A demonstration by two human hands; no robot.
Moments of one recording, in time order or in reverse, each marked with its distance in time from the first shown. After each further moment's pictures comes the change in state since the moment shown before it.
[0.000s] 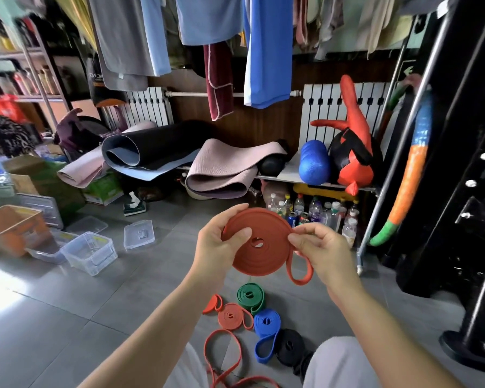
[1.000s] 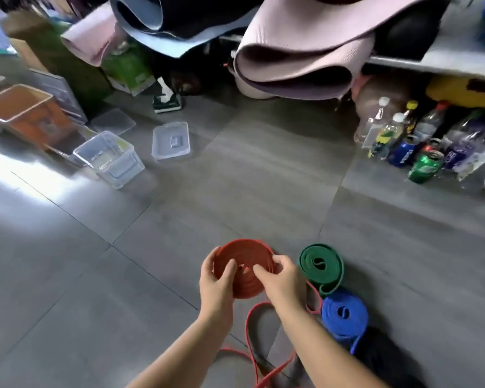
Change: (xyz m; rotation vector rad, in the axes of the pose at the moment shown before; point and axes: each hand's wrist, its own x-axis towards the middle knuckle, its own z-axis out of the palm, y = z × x) left_hand 0.054 -0.391 -0.141 -0.081 0.756 -0.701; right_hand 0.115 0.363 0.260 -0.427 -0.174 0.596
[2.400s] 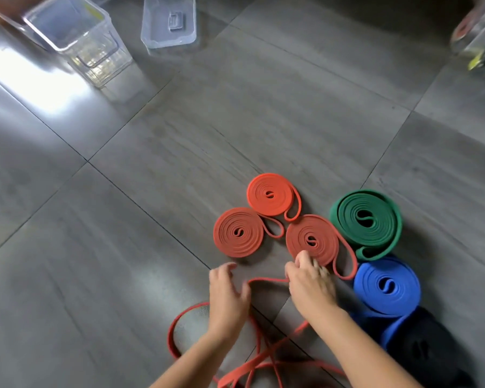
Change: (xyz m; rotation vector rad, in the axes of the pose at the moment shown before) left_hand 0.041 -0.197 -0.067 0.925 -0.029 0.030; right_hand 0.063 0.183 0.050 -1.101 -0.396 -0.500
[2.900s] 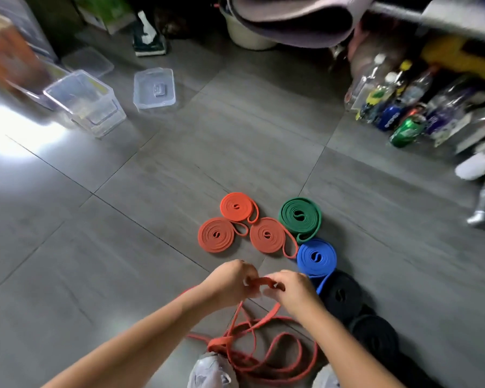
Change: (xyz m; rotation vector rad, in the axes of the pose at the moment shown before) left_hand -0.078 0.125 -0.094 0.511 -0.636 0.643; right_hand -0.135 -0.009 -0.100 0.589 -0.019 0.105
